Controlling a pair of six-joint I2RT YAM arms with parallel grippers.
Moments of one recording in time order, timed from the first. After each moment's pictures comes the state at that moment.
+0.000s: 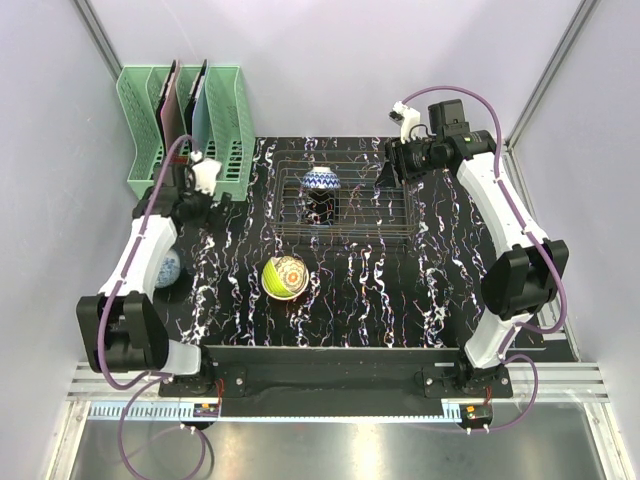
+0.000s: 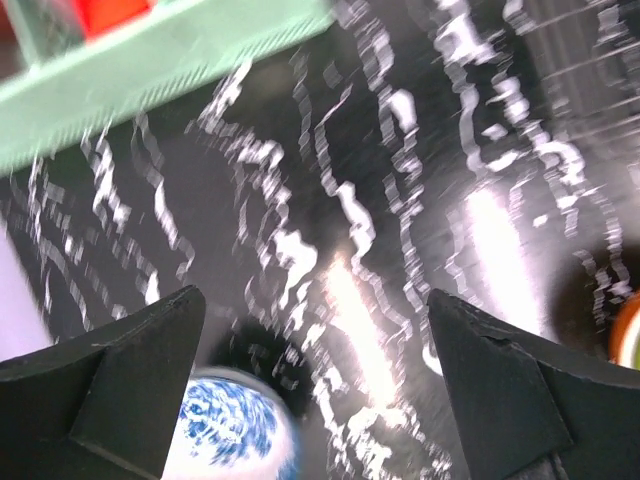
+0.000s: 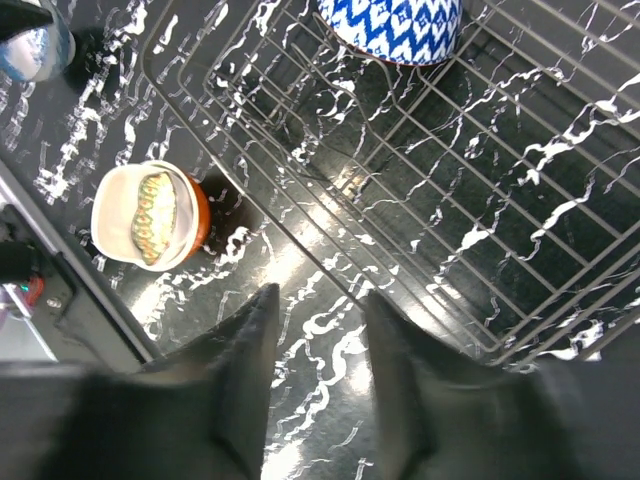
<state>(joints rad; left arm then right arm) 0.03 1.39 1.12 -0.55 0.16 0.38 0.23 1.77 1.81 -0.88 -0.61 -0.10</state>
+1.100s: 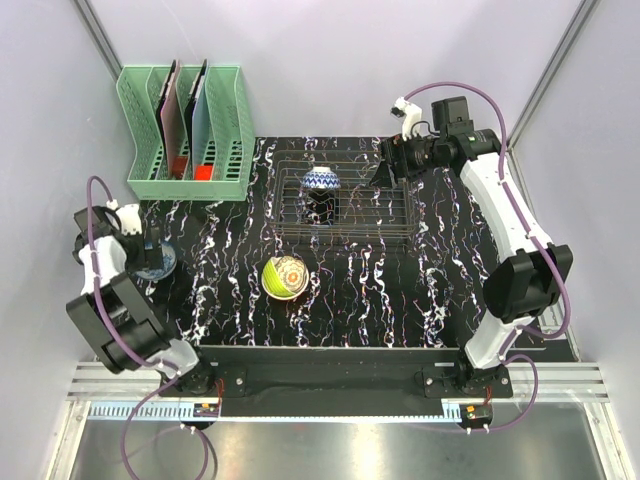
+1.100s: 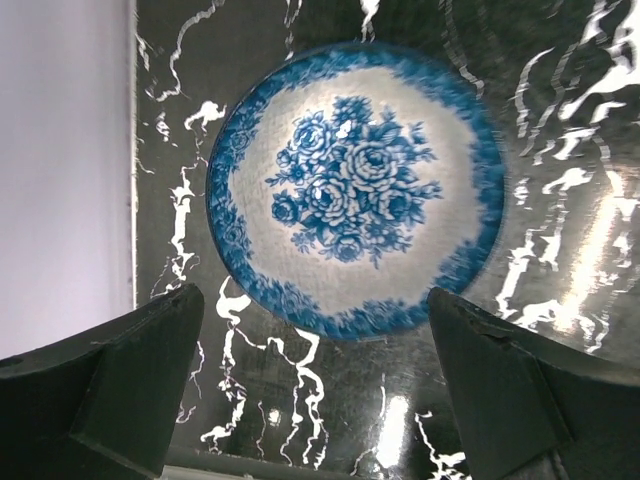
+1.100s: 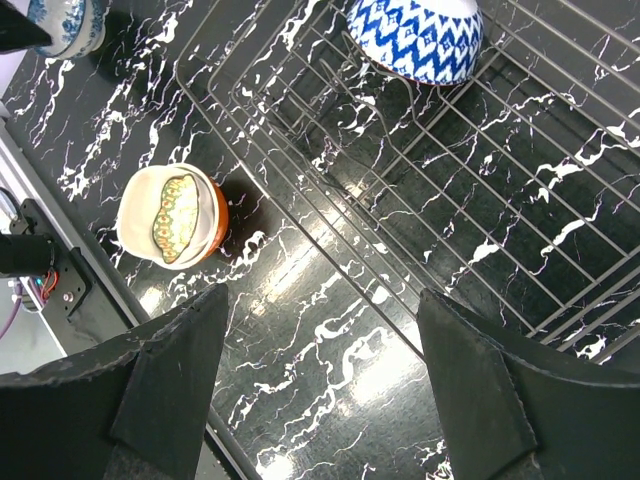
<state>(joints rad) 0.63 1.43 0.98 -0.61 0.20 0.44 0.23 1.75 1.83 -0.88 -0.65 -0.11</state>
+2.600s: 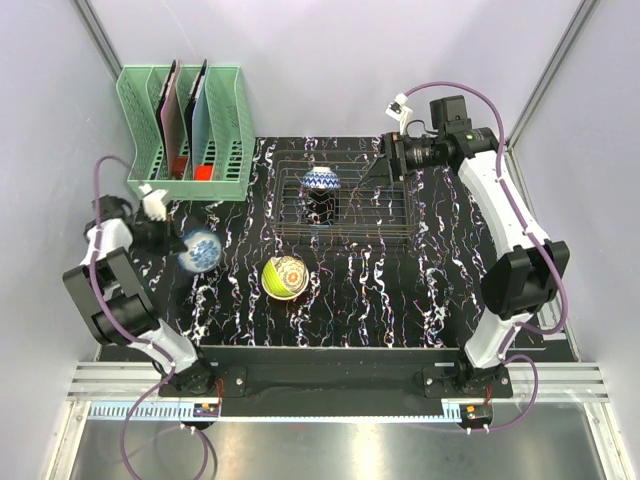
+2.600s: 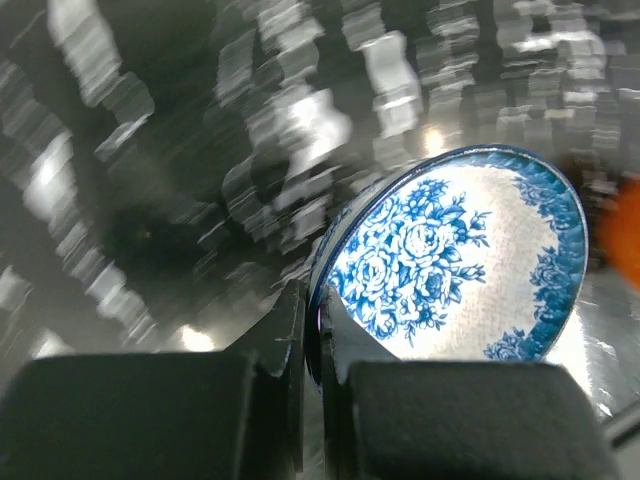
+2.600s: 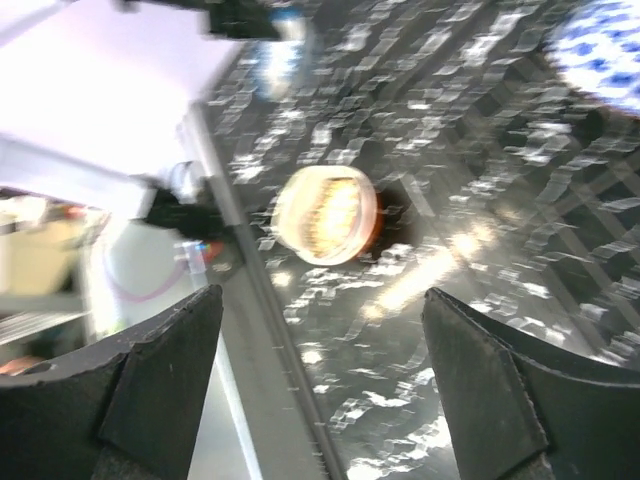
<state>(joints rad) 0.56 1.63 1.08 -0.68 0.71 0.59 0.23 1.77 1.85 -0.88 -0.99 -0.01</state>
